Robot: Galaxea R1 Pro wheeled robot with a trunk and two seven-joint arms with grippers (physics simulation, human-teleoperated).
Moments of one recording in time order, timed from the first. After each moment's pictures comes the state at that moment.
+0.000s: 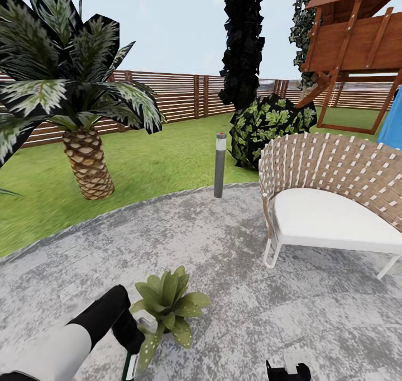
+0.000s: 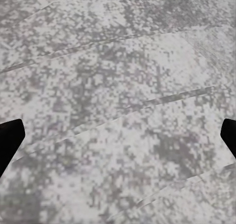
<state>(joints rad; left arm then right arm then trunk) -0.68 0.09 -0.31 -0.50 -0.58 0.86 -0.99 -0.41 -0.03 -0.09 -0.09 0.20 -0.40 -0.10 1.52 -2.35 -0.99</state>
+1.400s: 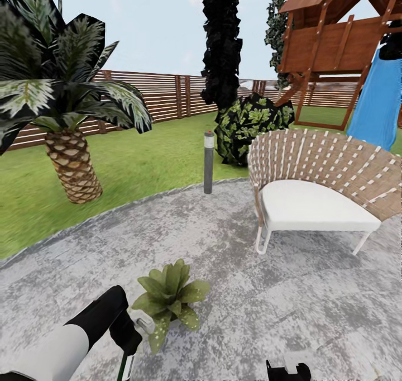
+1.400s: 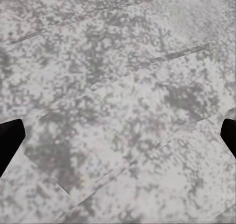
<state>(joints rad) -0.68 0.11 -0.32 -0.49 -0.59 0.86 -0.99 -0.41 -0.03 -0.09 -0.09 0.20 -0.40 -0.10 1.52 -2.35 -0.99</state>
